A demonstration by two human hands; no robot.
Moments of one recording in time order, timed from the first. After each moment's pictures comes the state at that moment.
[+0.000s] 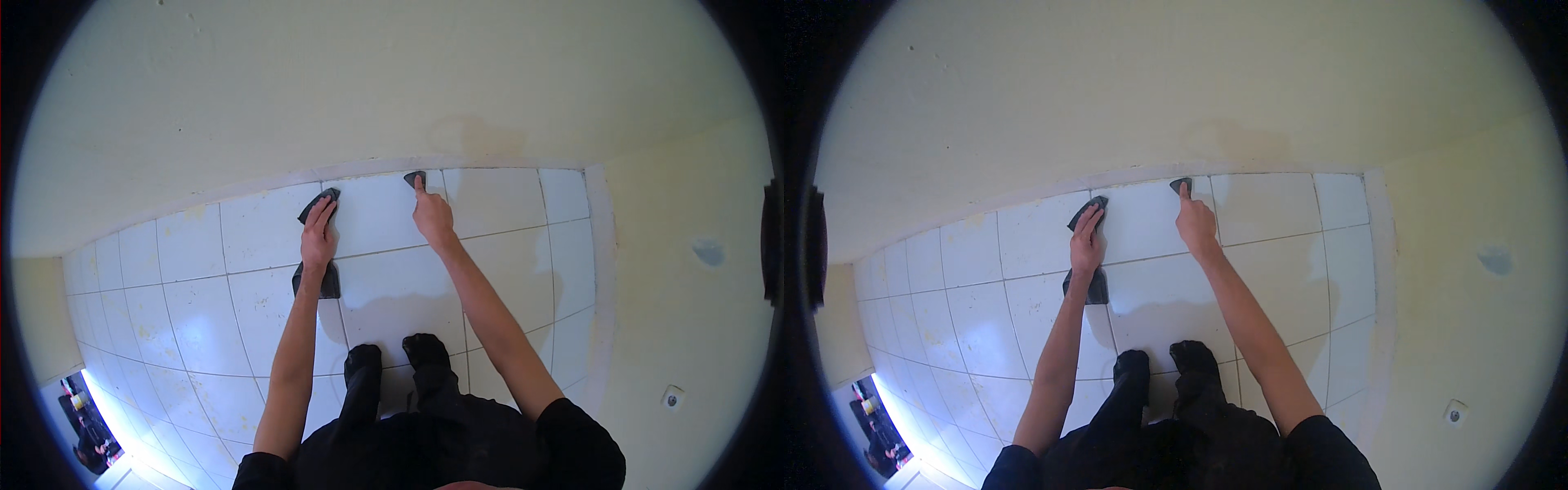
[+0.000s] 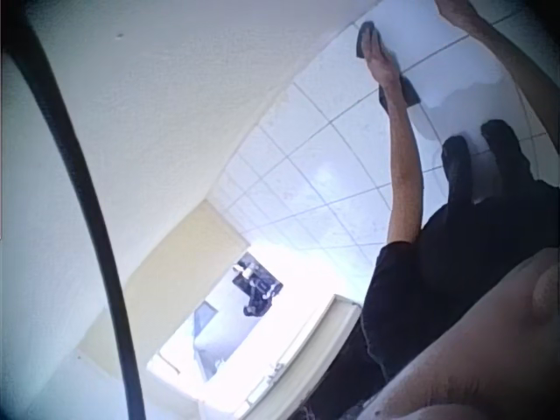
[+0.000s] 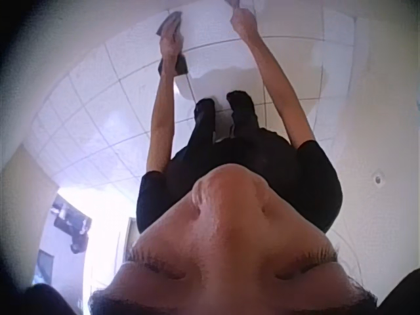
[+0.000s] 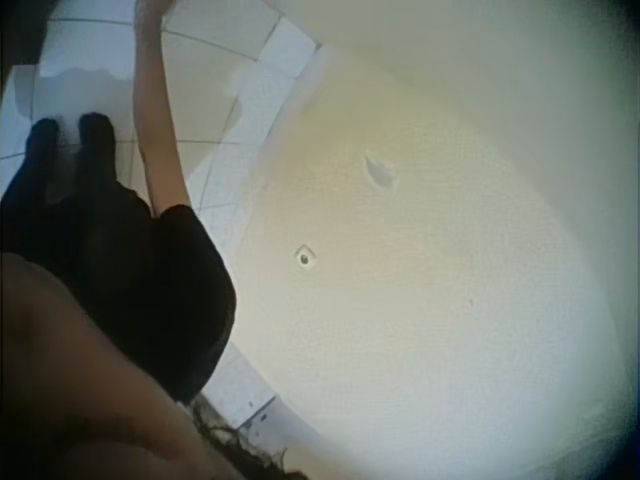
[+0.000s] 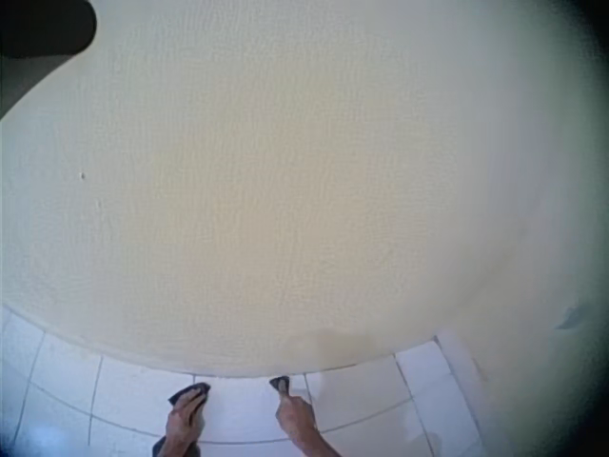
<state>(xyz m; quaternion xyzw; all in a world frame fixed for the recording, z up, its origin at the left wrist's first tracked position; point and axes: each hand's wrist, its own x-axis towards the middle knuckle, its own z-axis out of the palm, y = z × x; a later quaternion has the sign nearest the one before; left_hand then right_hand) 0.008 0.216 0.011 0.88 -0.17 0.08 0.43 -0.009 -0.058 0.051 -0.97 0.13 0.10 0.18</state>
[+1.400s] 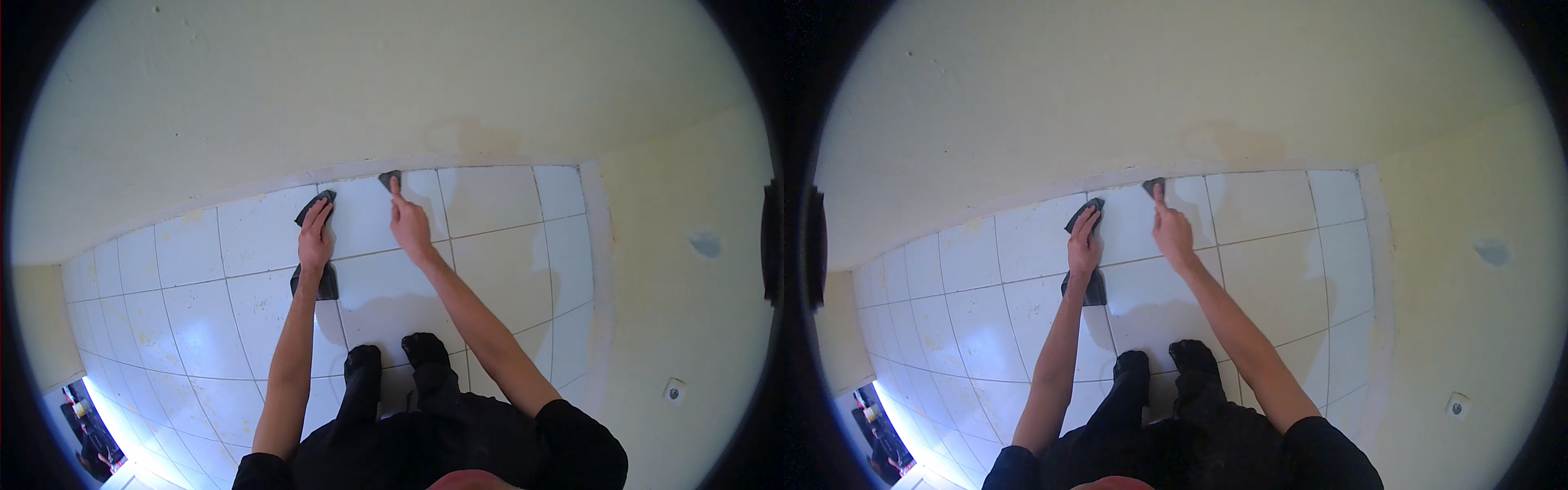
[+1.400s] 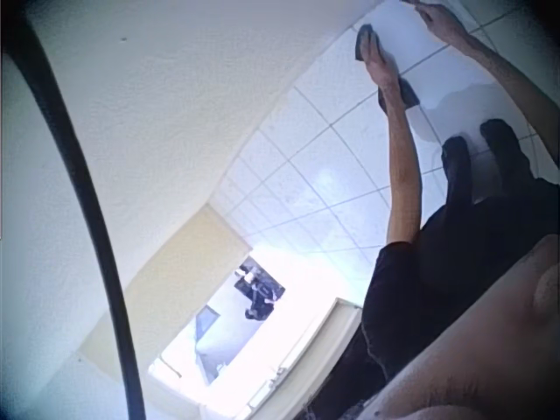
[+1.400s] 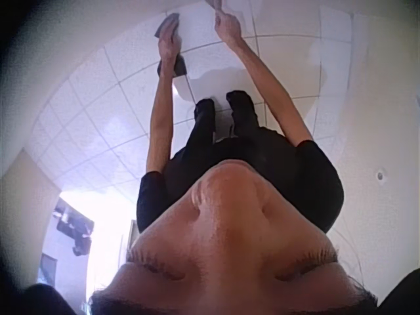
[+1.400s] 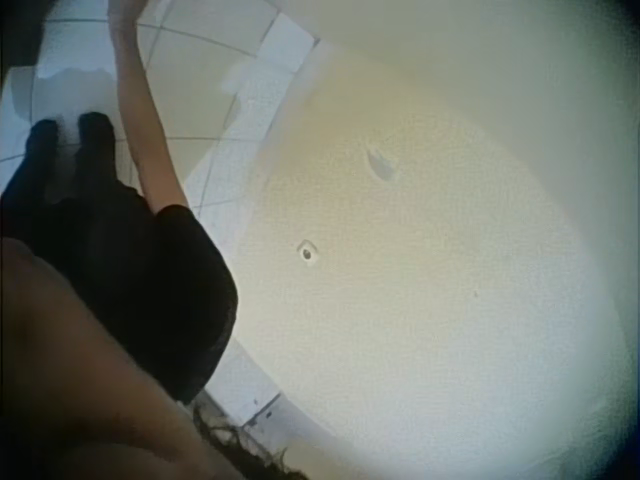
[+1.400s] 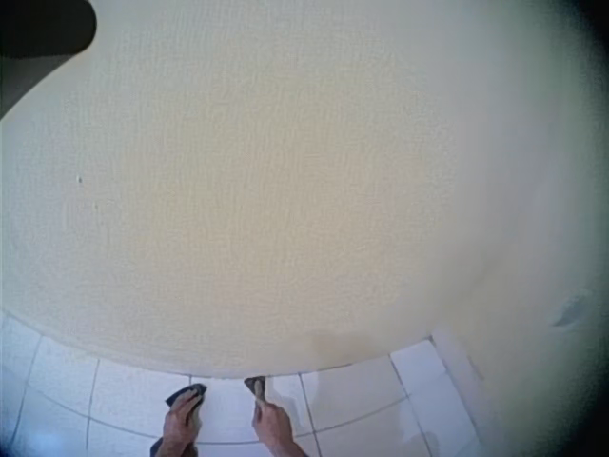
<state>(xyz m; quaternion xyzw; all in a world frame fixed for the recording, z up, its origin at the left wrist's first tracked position) 0.006 0.215 0.011 0.88 -0.17 0.08 0.43 -0.025 -0.019 0.032 -0.94 0.09 -0.07 0.34</state>
